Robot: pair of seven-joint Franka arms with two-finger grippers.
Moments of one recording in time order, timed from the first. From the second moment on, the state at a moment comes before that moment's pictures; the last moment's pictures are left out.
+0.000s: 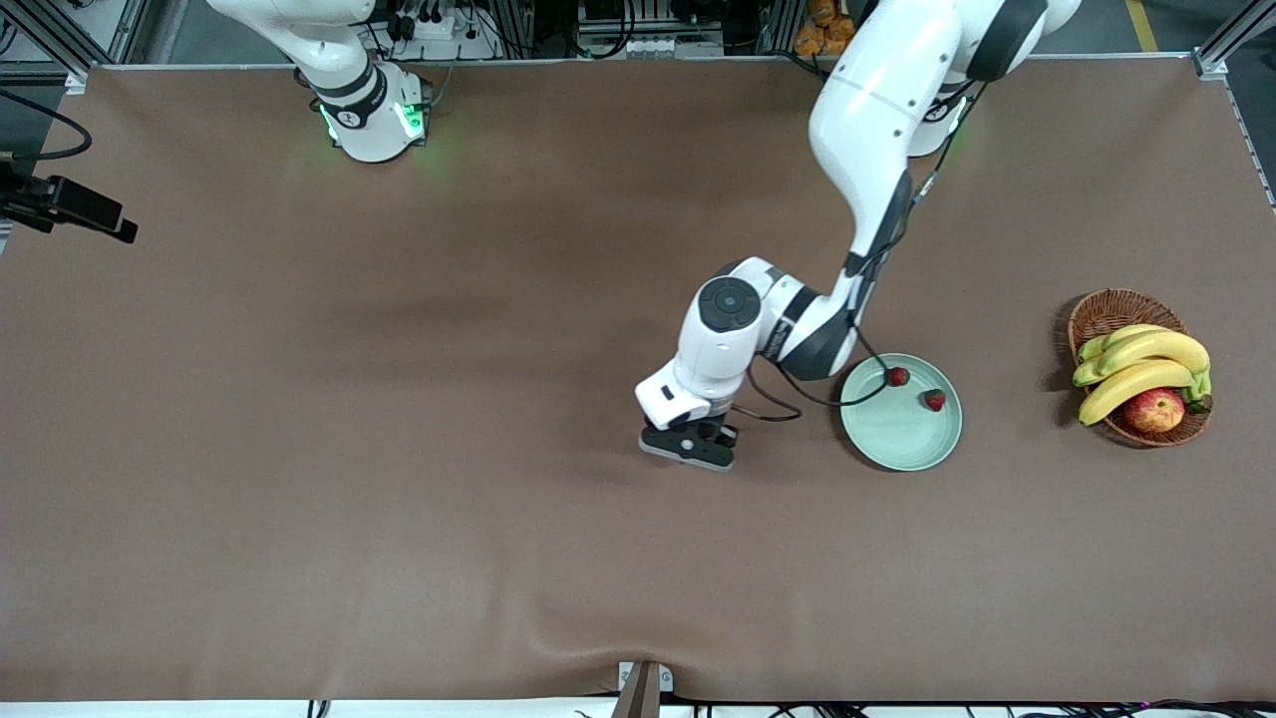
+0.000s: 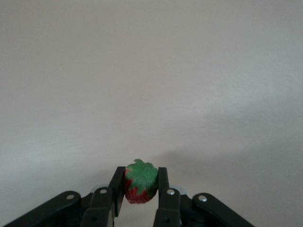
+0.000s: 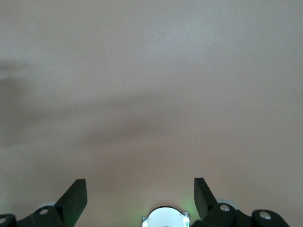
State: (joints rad) left arm -0.64 0.78 0.03 -1.44 0.07 2.50 -0.41; right arm -0.08 -0.01 -0.02 -1.53 0.04 1.38 0.07
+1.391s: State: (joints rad) left arm -0.31 0.62 0.03 -1.70 0.07 2.16 -0.15; right arm -0.06 -0.02 -0.01 -1.52 0.04 1.36 0.03
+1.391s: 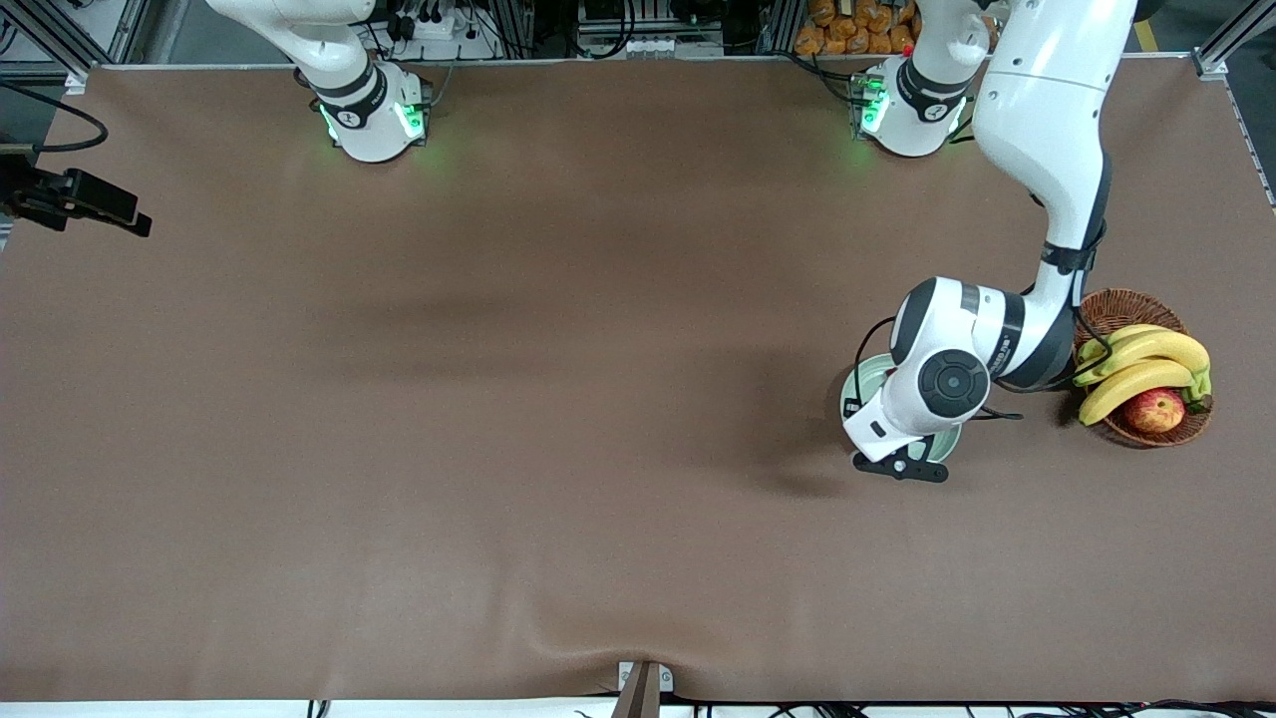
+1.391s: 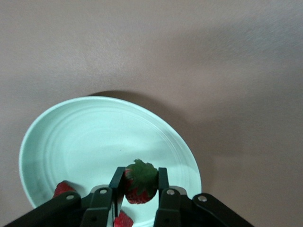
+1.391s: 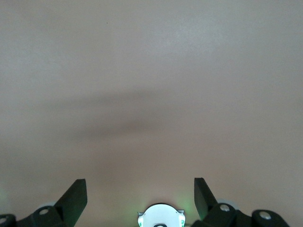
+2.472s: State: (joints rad) left arm -0.26 0.42 0.03 -1.64 0.07 1.96 -0.14; right arm -0.06 -0.02 0.00 -1.51 0.01 1.40 -0.01
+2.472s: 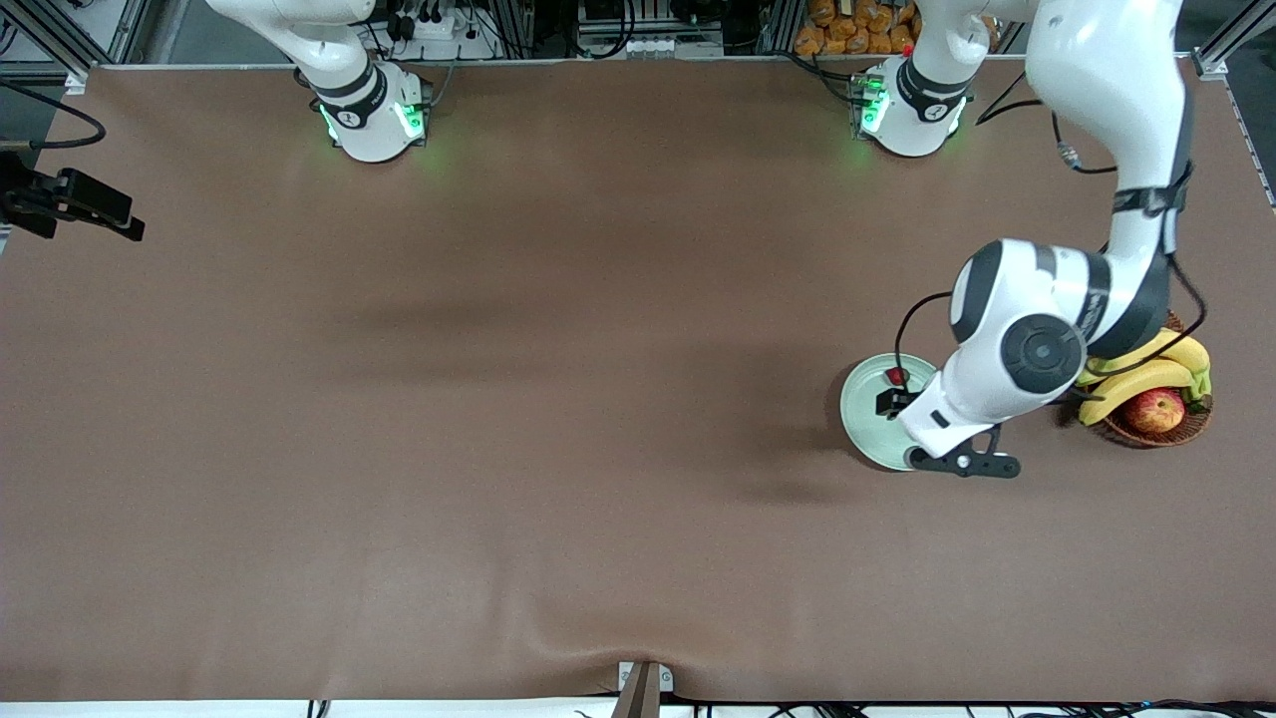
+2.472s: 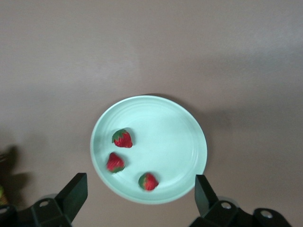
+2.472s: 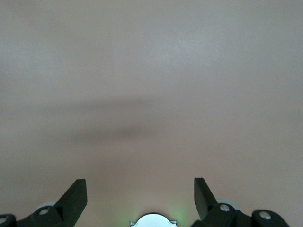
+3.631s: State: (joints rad) left arm -0.14 0.06 0.03 -1.55 0.03 1.63 -0.14; right arm -0.06 -0.02 0.00 -1.49 0.01 1.40 -0.01
